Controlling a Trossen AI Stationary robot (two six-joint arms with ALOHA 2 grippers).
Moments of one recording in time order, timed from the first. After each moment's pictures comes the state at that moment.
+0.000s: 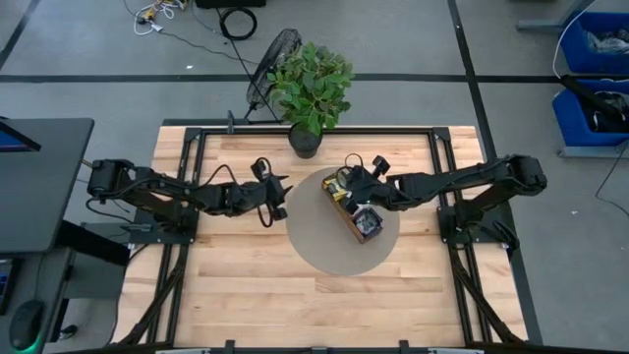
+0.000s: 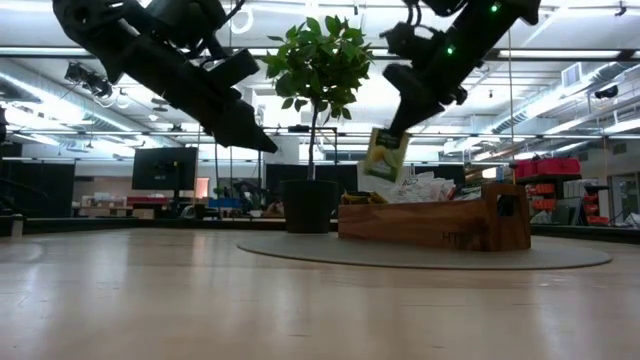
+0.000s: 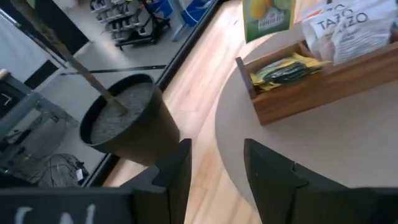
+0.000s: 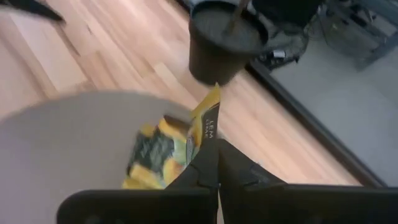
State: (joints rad) left arm 0.01 1.39 0.56 0.37 -0.61 0.17; right arm 0.02 1.45 0.96 -0.35 0.68 0.33
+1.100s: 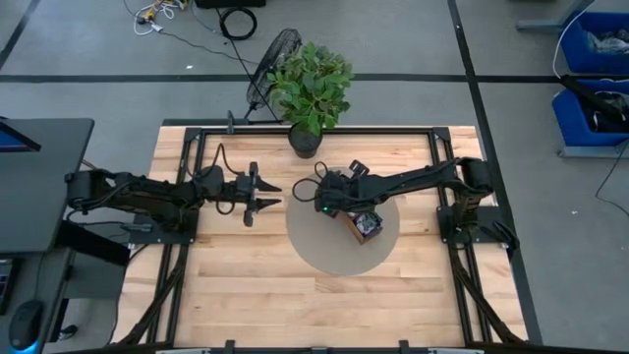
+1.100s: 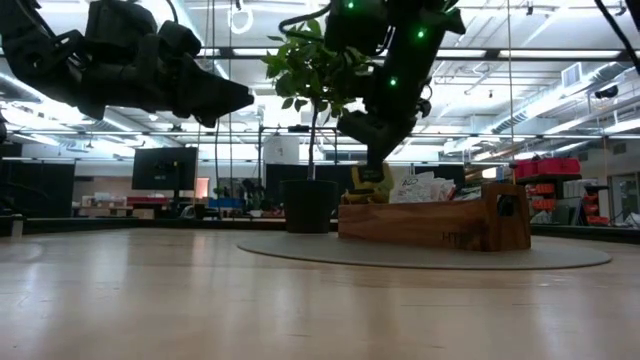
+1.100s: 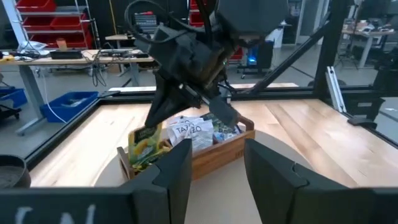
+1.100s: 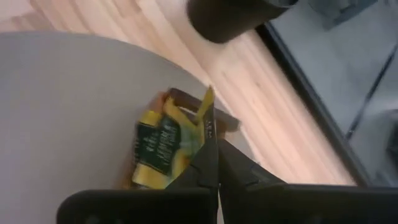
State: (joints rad) left arm 0.26 1.17 0.22 0.93 0.27 0.04; right arm 0.01 1.86 1.36 -0.77 0.70 0.45
